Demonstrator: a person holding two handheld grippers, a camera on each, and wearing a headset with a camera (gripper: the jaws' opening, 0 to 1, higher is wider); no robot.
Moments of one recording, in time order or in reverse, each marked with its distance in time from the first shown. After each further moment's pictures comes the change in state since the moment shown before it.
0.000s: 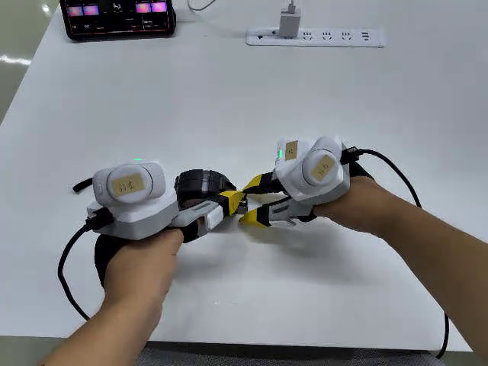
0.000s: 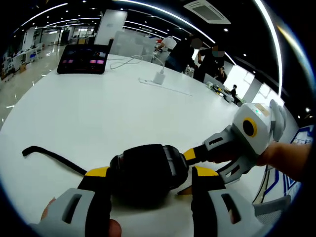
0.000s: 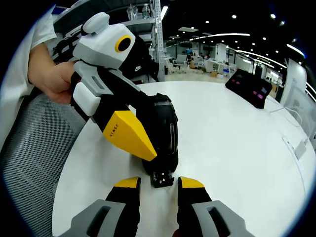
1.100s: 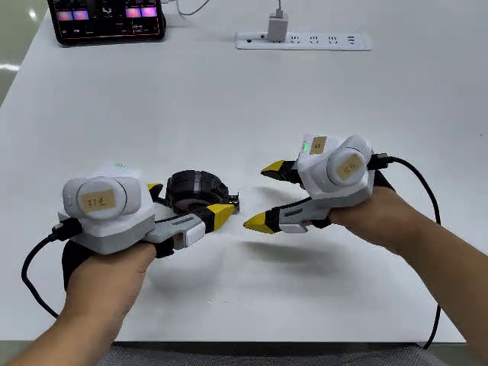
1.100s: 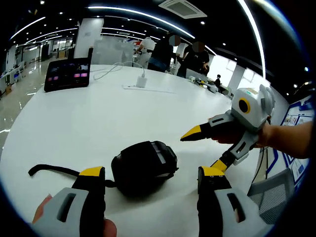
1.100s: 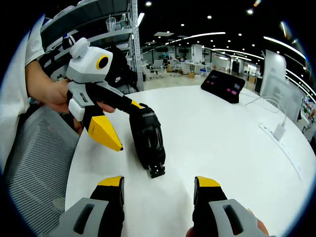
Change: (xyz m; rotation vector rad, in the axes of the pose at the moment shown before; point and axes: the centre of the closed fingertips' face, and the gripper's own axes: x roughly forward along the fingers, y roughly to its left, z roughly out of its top) left arm -0.024 -0.007 0.002 0.166 -0.014 -0.105; right arm -0.044 -0.001 0.002 0.131 -0.055 -0.159
